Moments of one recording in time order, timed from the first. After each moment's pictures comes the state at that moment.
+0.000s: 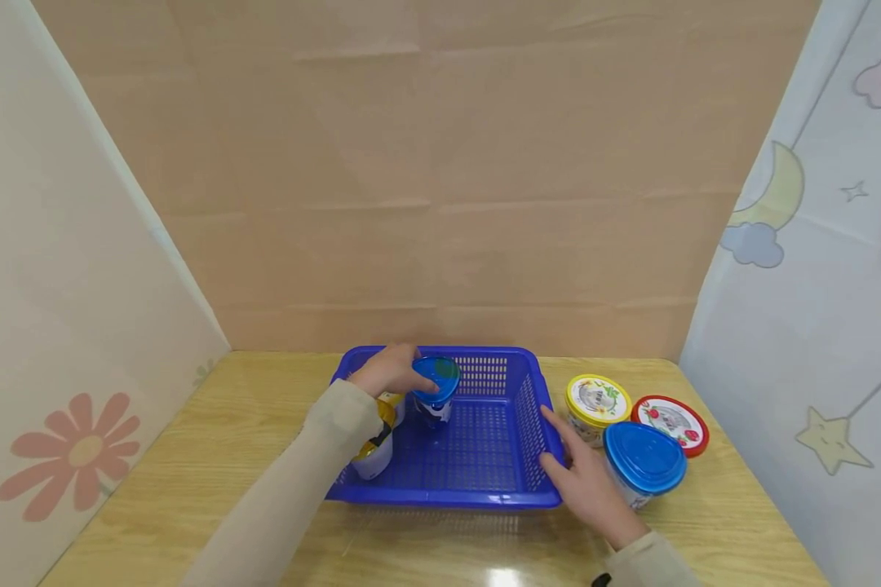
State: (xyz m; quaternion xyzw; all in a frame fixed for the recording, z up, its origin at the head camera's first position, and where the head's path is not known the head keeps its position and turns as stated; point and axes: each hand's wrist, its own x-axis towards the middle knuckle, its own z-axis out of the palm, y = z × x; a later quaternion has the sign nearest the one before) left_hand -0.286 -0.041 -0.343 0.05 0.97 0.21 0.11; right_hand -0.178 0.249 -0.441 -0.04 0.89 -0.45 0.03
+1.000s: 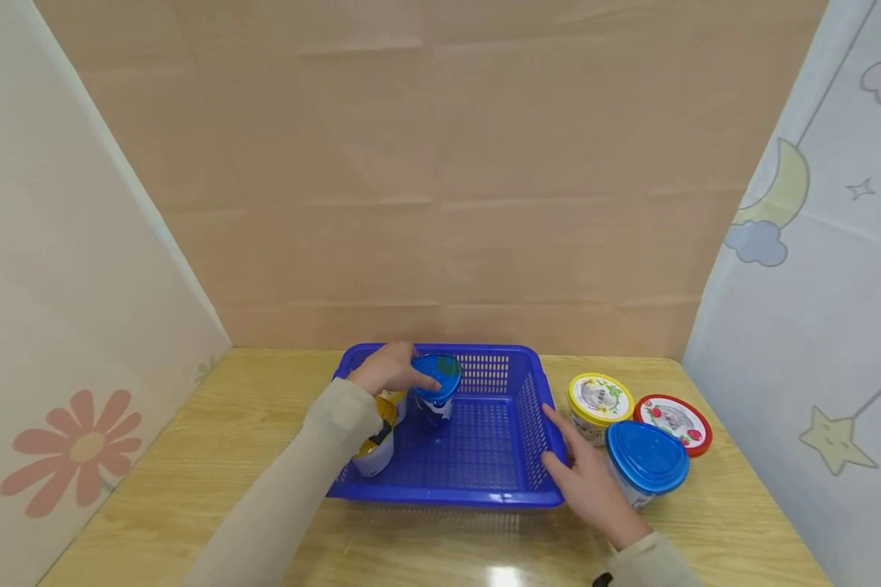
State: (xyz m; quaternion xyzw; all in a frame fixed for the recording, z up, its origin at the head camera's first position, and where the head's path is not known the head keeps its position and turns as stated) left_hand -0.285 -0.045 -0.348 0.03 0.96 0.24 0.10; right_hand -0.176 0.250 -0.440 -0.05 0.89 -0.46 0.04
